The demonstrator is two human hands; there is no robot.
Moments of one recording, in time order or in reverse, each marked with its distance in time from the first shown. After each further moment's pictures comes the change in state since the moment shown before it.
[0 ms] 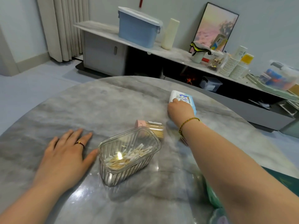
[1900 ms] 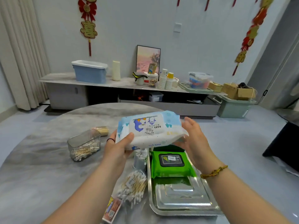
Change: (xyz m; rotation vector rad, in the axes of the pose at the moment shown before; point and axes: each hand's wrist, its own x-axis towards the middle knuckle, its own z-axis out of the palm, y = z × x) left_hand -0.204 0.234 -0.119 -1.852 -0.365 -0.085; right_hand -0.400 0.114 -0.109 2.005 0.475 0.416
